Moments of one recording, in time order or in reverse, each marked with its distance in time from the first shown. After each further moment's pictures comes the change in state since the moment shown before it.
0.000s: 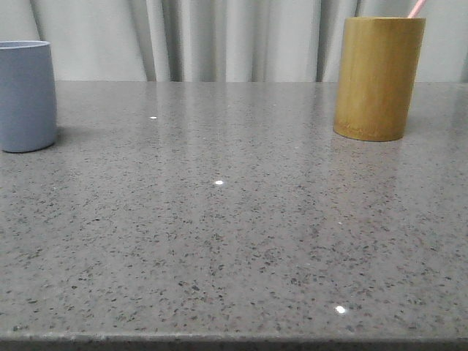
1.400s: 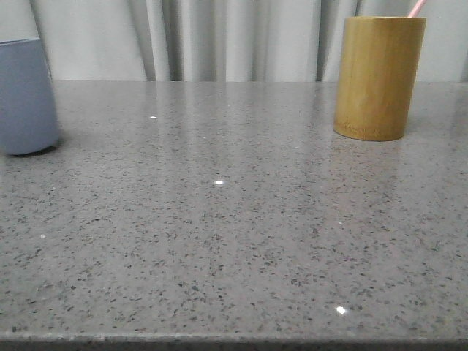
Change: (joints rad) left arm 0.000 0.890 -0.351 -0.063 0.046 0.000; right arm 0.000 0.000 0.000 0.002 -0.014 0.000
